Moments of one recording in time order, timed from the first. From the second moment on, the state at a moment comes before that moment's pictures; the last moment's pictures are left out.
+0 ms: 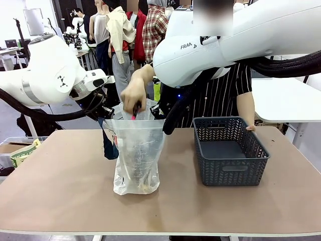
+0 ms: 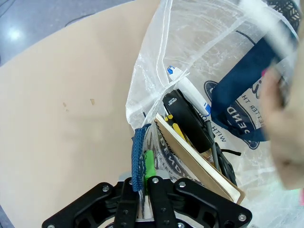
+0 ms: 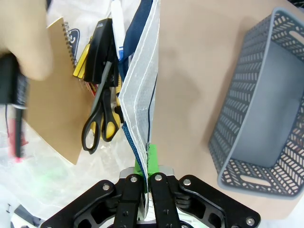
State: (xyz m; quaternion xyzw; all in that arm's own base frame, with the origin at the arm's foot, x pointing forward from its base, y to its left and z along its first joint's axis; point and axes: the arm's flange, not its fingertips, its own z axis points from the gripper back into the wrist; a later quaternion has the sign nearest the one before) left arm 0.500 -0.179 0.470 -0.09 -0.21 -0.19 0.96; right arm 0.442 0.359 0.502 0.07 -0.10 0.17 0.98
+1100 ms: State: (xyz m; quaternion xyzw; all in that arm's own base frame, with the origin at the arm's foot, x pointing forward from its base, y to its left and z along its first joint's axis) left arm 0.467 -0.210 0.487 -0.19 -0.26 -0.17 0.93; right arm 0.429 0.404 0.507 0.08 -0.11 0.21 0.97
